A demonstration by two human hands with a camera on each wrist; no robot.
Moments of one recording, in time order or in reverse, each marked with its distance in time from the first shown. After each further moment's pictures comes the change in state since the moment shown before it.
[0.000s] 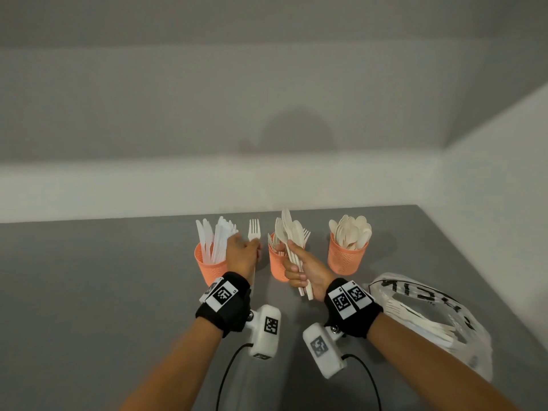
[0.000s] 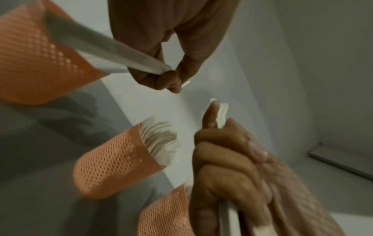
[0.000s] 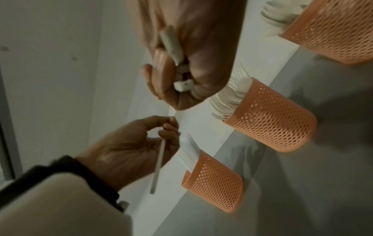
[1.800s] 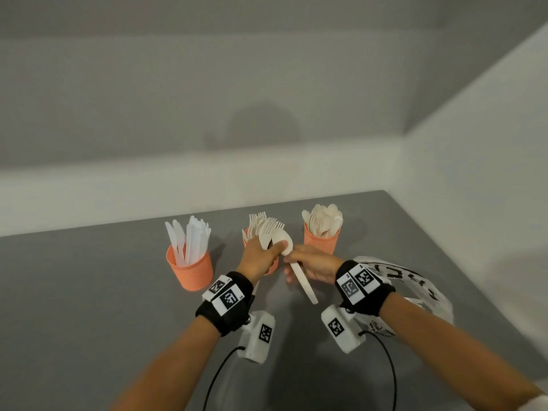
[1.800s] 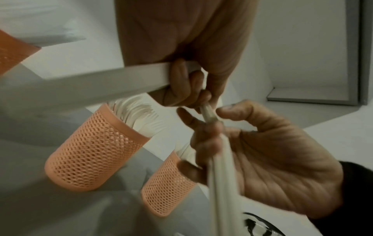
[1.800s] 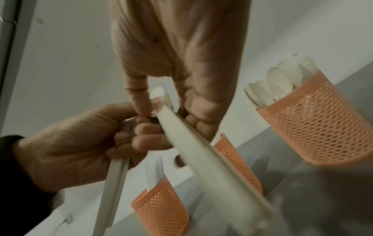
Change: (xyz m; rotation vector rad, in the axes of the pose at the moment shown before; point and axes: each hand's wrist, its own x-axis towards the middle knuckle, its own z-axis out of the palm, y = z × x) left_hand -0.024 -0.008 0.043 0.318 -0.496 0.149; right_hand -0.032 -0.020 -0.040 -0.474 0.059 0.076
